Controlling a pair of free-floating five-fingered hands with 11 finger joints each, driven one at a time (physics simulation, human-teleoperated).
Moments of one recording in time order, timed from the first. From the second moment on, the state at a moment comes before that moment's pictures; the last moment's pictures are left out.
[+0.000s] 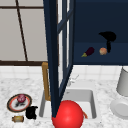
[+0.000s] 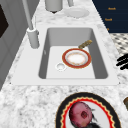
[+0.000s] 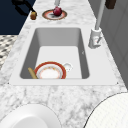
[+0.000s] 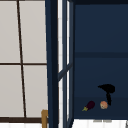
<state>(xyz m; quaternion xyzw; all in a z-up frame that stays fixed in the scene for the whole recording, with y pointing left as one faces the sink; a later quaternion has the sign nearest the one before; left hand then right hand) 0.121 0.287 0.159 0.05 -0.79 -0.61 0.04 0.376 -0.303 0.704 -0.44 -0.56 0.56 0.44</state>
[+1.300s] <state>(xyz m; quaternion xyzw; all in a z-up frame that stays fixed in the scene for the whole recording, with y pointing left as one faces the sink) 0.121 0.287 0.159 0.05 -0.79 -0.61 0.04 0.383 -0.304 0.681 -0.44 -0.56 0.56 0.44</state>
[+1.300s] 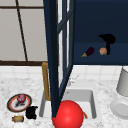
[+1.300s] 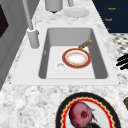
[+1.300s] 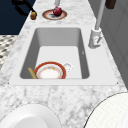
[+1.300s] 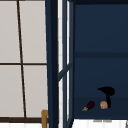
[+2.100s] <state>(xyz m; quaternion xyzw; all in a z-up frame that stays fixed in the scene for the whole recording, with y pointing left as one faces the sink) 0.121 0.287 0.159 0.05 -0.79 -0.61 0.04 0.341 -0.282 0.653 -0.42 -0.57 0.57 0.42</state>
